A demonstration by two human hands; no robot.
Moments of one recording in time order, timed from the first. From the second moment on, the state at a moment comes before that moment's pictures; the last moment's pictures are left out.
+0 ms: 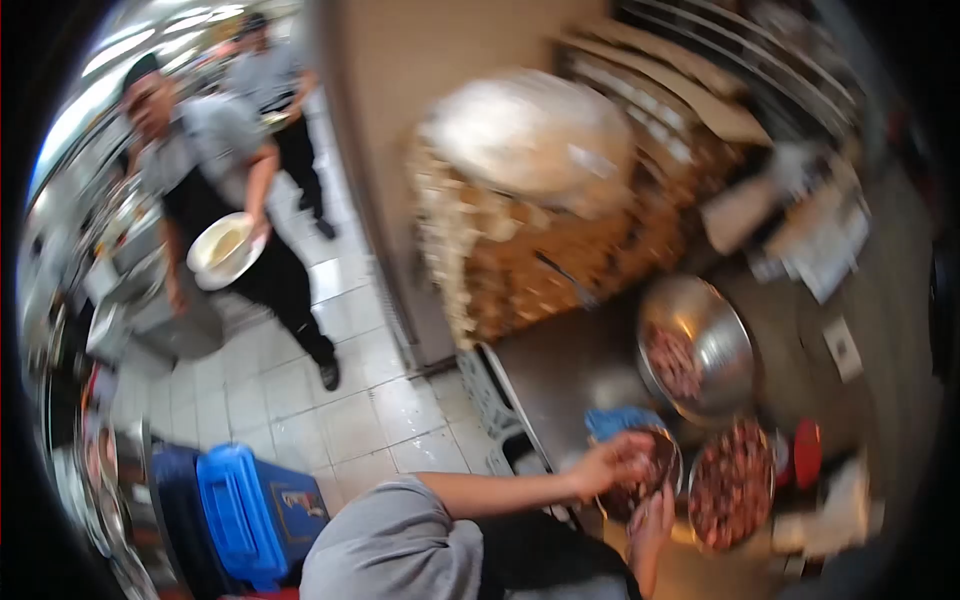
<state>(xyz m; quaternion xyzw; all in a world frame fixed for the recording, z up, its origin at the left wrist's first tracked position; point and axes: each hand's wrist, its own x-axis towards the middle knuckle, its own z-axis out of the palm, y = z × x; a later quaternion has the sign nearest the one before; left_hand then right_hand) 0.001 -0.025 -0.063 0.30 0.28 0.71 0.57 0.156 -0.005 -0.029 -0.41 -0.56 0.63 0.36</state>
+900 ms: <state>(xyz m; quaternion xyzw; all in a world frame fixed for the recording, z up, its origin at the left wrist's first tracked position) 0.001 -0.011 -0.025 0.25 0.33 0.63 0.66 0.169 -0.013 -0.012 -0.44 -0.62 0.58 0.31</state>
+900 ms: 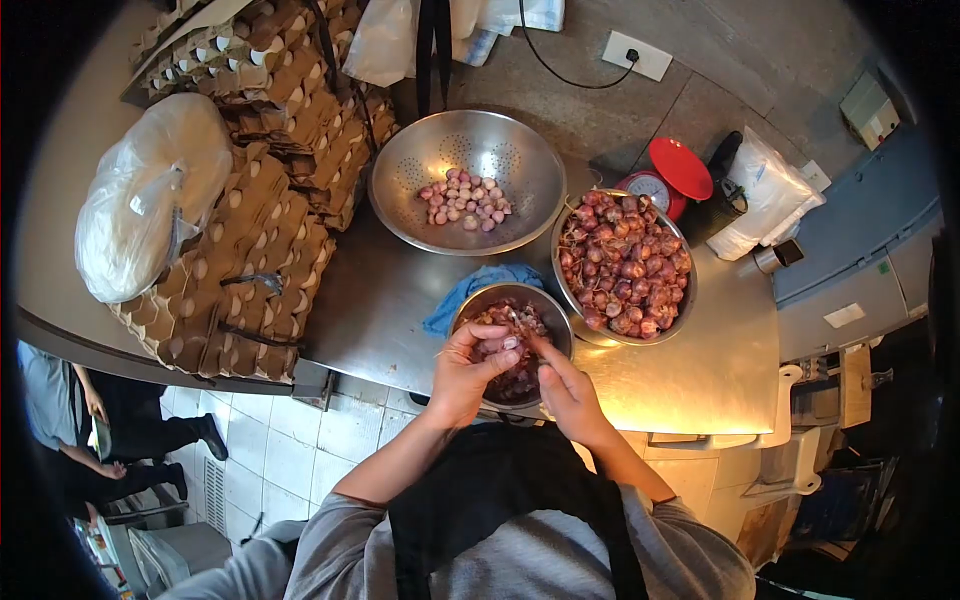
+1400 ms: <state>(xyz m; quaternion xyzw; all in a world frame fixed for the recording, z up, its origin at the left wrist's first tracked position) 0.000 -0.010 -0.023 0.24 0.29 0.64 0.67 0.170 -0.004 -0.024 -0.43 -0.53 0.65 0.34</state>
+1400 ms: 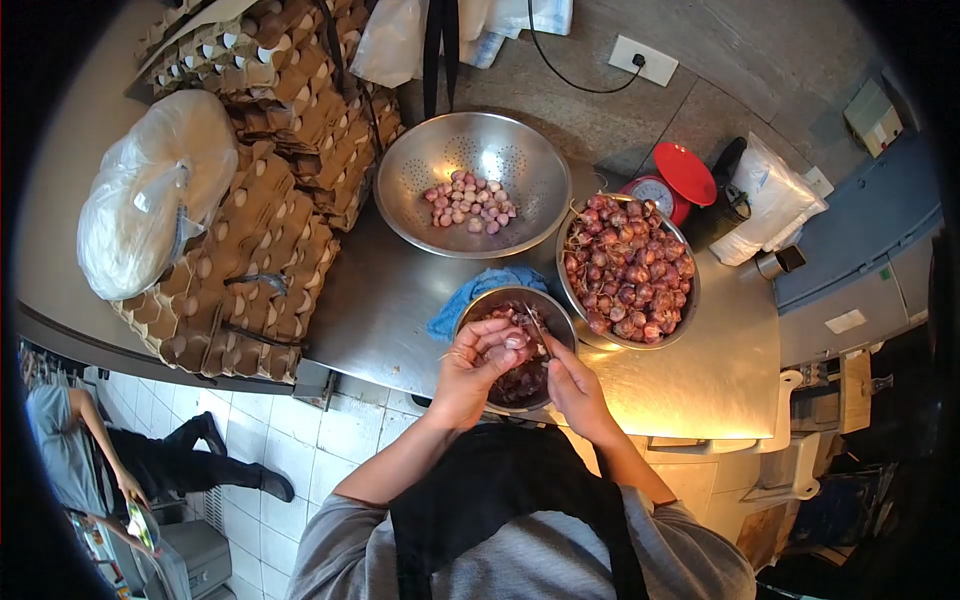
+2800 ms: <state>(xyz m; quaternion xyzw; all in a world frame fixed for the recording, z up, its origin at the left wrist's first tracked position) -0.005 -0.031 -0.021 0.20 0.27 0.58 0.74 0.160 -0.030 -0.009 -0.44 -0.60 0.59 0.32</state>
